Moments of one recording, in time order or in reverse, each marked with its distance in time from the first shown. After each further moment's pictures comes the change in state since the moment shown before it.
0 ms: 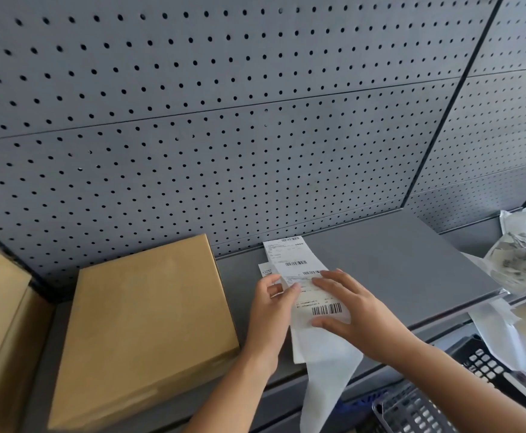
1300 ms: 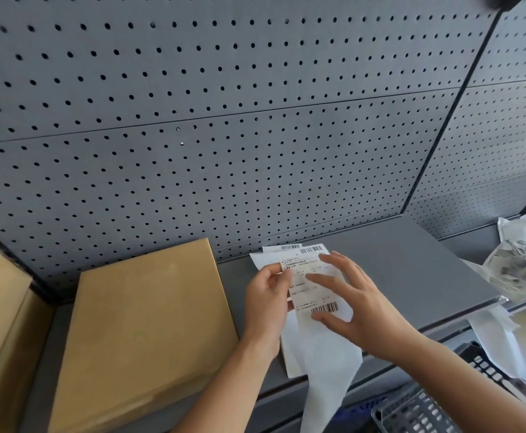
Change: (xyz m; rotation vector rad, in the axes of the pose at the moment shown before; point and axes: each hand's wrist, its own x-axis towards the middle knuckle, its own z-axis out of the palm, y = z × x) left_hand 0.010 0.021 0.004 -0.004 0.054 0.095; right_hand 0.010 -0.012 -0.014 -0.104 0.161 -0.203
